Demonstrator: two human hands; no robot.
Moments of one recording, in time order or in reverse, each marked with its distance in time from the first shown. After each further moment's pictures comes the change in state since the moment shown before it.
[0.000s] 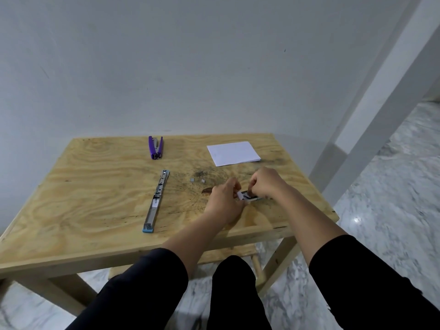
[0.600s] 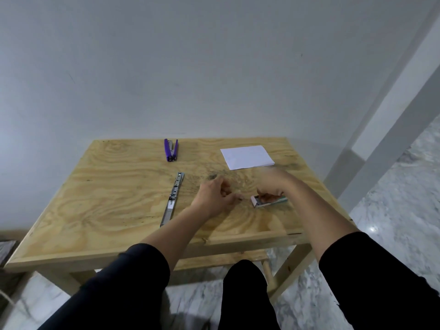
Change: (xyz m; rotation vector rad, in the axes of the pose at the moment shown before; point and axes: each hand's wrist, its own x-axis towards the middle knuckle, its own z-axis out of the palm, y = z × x) left_hand 0.002 -0.030 -0.053 0.005 -0.002 -0.039; right_hand 0.011 -0.013 -0.009 0.241 -0.149 0.115
